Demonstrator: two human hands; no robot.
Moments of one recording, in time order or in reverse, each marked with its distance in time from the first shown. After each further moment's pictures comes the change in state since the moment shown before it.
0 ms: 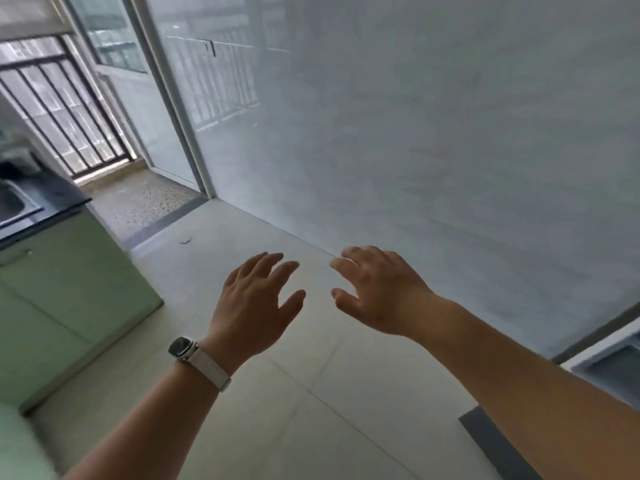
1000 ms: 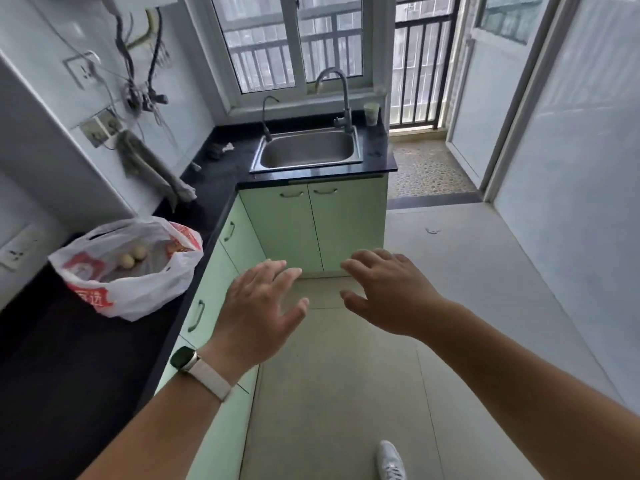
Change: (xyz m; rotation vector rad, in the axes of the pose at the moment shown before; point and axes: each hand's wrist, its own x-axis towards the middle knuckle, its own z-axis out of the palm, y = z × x) left_hand -0.095 -0.295 -0.097 0.229 0.136 -0.928; right_hand 0.345 -0.307 0.056 0.108 -0.113 -0.950
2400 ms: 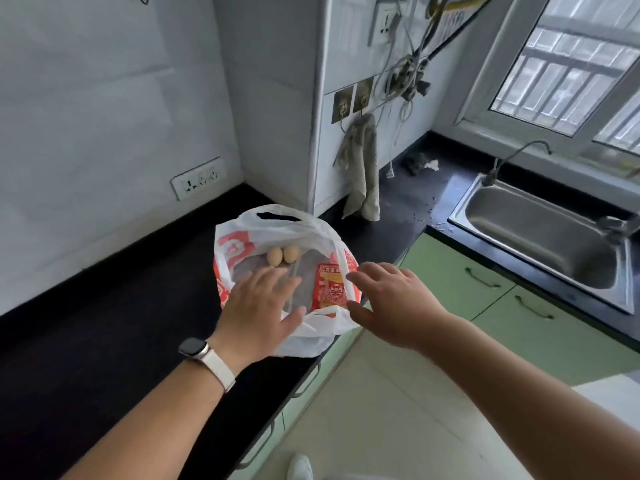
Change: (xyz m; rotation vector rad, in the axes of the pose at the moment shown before) left_hand 0.074 -0.439 0.010 0.053 0.041 -0.567; right_hand 0.476 -0.248 0.090 -0.149 -0.204 -0.589
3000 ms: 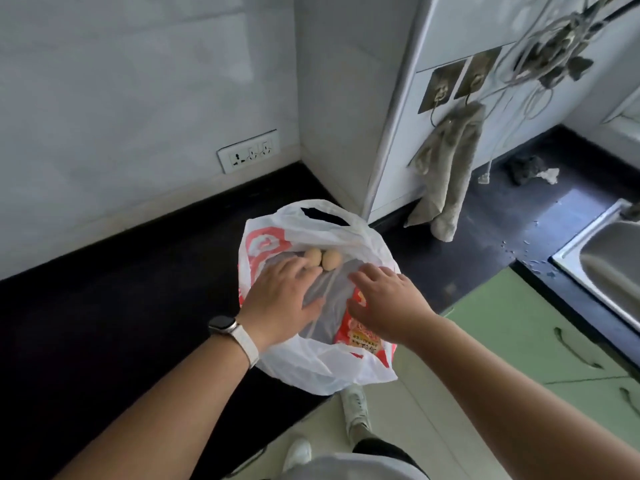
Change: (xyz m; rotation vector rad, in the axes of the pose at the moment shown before) left_hand 0.093 -0.035 0.047 -0.095 -0.048 -0.214; right_hand 0.166 0.039 0.068 0.100 -0.172 -0.238
